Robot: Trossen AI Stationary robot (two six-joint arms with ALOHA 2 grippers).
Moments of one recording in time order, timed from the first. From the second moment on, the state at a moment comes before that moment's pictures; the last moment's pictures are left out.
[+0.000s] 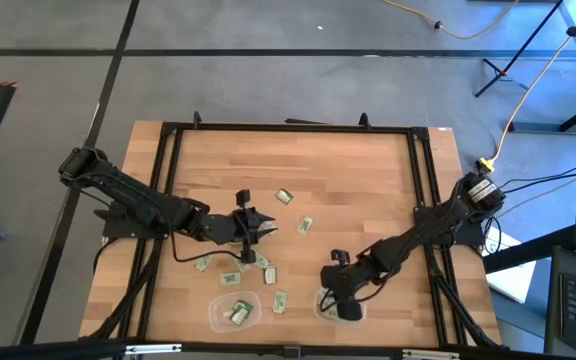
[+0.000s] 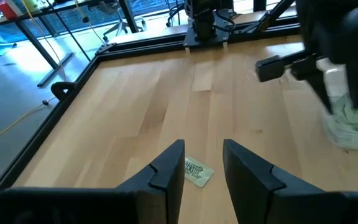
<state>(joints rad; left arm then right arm) -0.37 1.32 0.86 -0.02 -0.57 -0.07 0.56 1.72 1.05 -0.33 0.02 0.55</state>
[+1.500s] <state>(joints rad) -0.37 1.19 0.86 -0.30 -0.40 -0.28 0.61 1.61 1.05 -0.38 0.02 0.53</state>
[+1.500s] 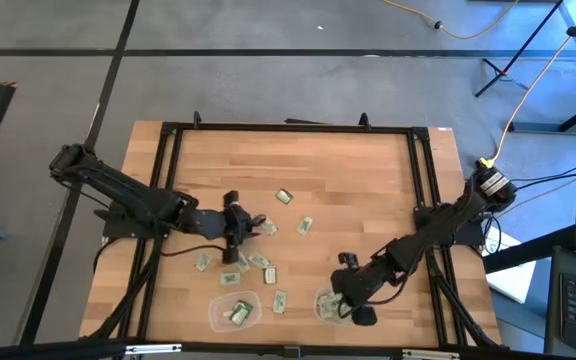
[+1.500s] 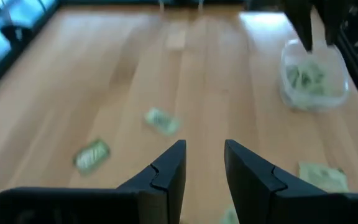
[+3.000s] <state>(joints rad) -0.54 1.11 0.86 -0.64 -0.16 -0.61 0.08 1.80 0.79 0.11 0.19 0.10</state>
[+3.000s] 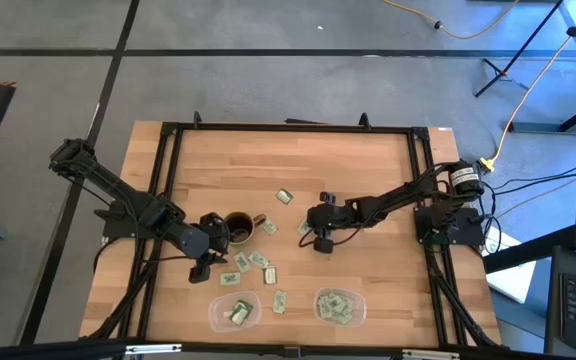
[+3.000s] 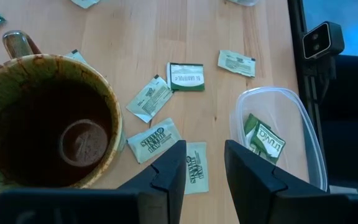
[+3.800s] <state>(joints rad) -0.54 1.11 0.86 -0.76 -0.16 -0.66 0.09 1.75 0.78 0.04 0.17 0.13</state>
